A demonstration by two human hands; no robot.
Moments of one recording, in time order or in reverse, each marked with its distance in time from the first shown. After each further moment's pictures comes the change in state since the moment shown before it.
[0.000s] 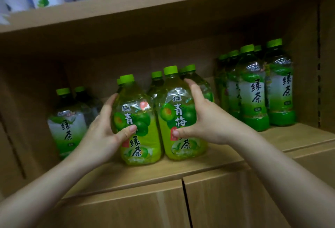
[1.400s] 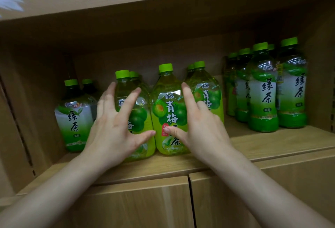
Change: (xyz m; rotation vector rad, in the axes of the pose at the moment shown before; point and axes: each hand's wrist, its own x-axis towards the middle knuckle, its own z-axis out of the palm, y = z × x) left_hand -0.011 0.010 0.009 0.583 0.122 0.122; right_hand -0.011 -0.016 0.048 -0.331 0.256 -0.042
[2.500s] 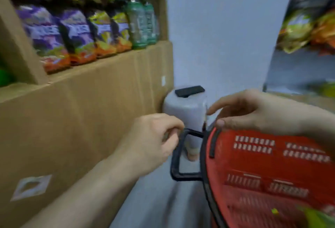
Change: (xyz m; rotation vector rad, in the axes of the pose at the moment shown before) left_hand -0.160 0.475 0.054 -1.209 -0.394 1.040; right_hand -0.378 0.185 -0.364 -0.043 -0.262 0.893
